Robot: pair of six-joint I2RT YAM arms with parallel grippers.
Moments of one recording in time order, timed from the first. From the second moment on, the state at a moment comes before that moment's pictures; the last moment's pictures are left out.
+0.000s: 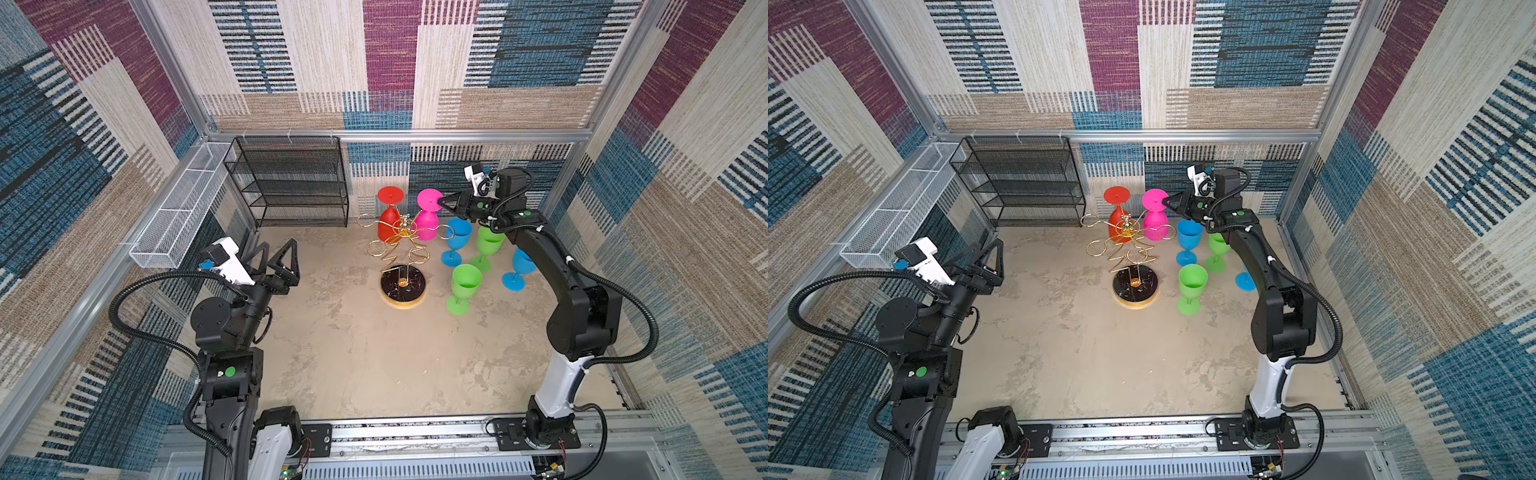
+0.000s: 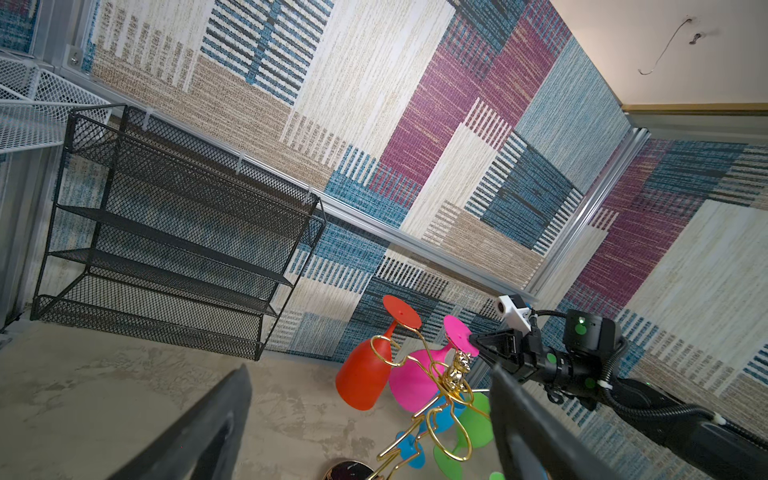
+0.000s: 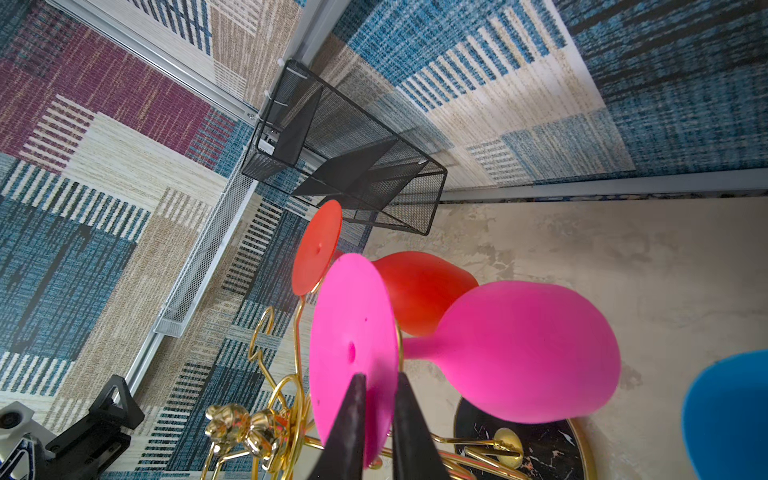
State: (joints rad) left arm 0.12 0.65 0.82 0.08 0.37 -0.57; right arm 0.16 1.88 1.77 -0.24 -0.81 0.64
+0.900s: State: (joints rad) left arm 0.12 0.63 0.82 0.08 0.37 -0.58; right arm 0.16 1.85 1.70 -0.09 -0.94 0.83
